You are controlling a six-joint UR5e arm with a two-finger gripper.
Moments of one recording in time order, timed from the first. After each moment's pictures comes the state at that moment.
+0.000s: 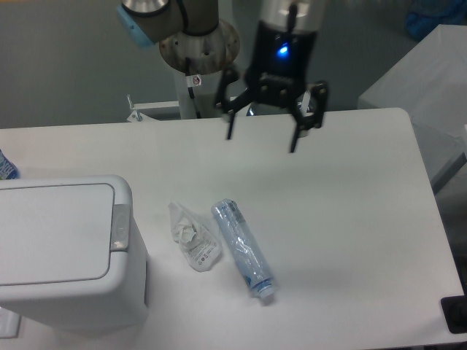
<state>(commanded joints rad) 2.50 -1.65 -1.46 -1.18 1.12 0.38</state>
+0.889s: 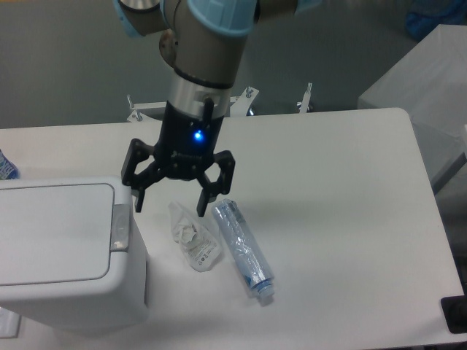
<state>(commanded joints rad) 2.32 -1.78 -1.47 -1.04 1.12 0.03</state>
